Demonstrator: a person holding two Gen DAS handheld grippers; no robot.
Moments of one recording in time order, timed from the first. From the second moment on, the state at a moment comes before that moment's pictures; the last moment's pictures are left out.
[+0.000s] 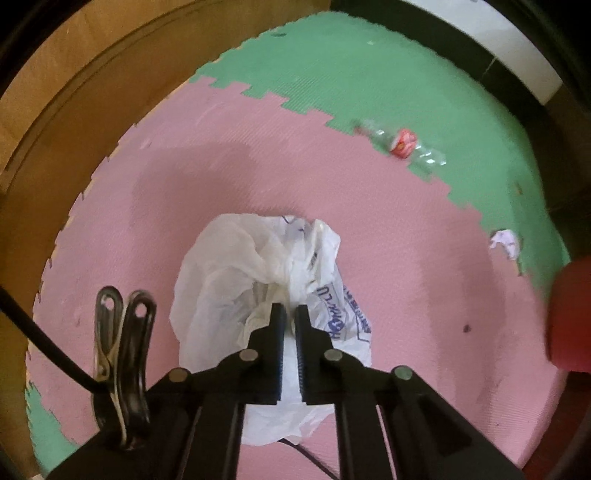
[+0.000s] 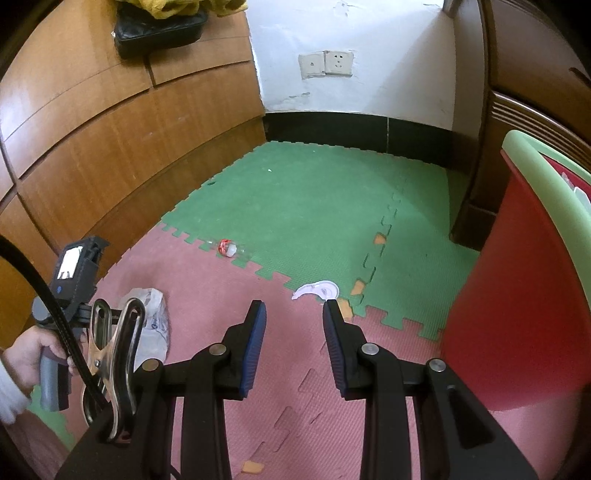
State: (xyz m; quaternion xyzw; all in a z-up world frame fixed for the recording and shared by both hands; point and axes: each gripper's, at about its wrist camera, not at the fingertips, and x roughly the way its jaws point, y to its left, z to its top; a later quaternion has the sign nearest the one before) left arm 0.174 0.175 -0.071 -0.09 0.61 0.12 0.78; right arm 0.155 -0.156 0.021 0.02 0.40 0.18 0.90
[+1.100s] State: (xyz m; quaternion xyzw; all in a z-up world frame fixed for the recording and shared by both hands) left arm 0.186 0.152 -0.079 -0.10 0.62 0.07 0.78; right arm 0.302 -0.115 -0.140 -0.04 0.53 0.15 0.83
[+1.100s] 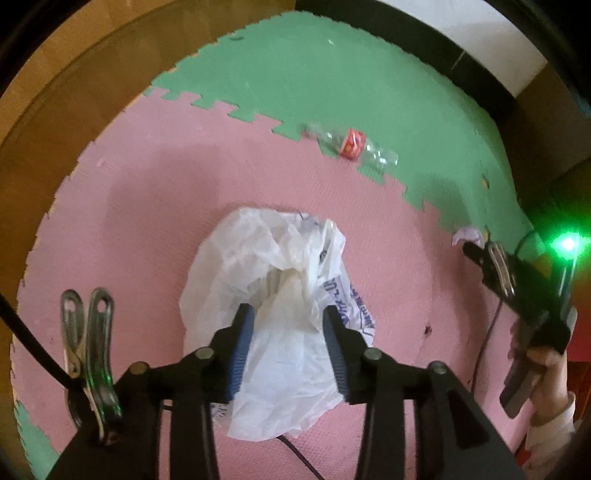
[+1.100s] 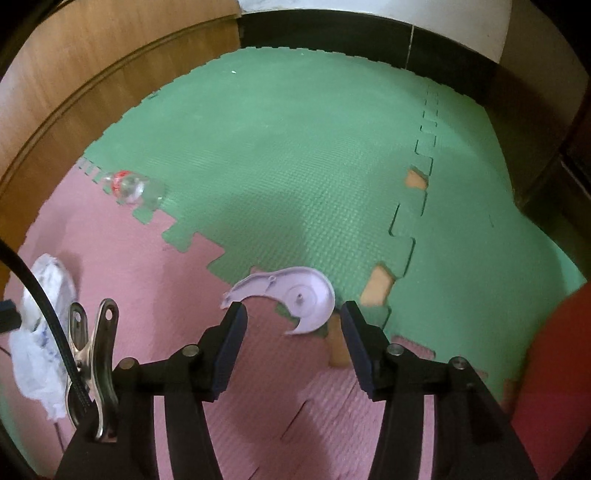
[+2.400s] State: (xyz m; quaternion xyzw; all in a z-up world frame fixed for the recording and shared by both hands) left arm 0.188 0.138 -0.046 -0.14 0.55 0.04 0.82; right arm 0.261 -0.149 -0.125 -0.01 0.53 0.17 0.83
